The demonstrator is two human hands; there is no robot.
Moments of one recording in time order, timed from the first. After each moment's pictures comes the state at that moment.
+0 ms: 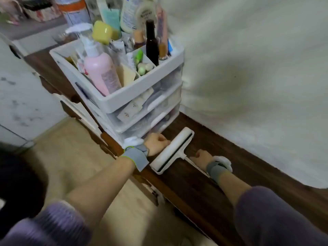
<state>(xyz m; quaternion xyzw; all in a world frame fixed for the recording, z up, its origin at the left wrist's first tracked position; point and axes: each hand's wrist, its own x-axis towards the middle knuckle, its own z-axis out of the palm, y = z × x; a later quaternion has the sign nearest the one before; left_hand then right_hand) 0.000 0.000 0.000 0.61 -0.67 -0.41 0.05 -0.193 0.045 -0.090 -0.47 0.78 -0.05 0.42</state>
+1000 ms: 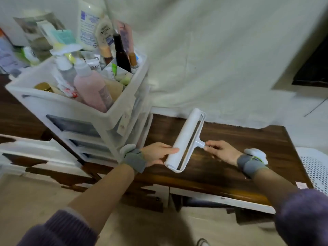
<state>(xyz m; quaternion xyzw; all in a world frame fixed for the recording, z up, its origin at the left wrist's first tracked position) 0.041 -0.001 0.011 0.39 -0.59 -0.70 -0.12 -0.164 0.156 -0.016 -0.42 0.77 -0.28 0.38</state>
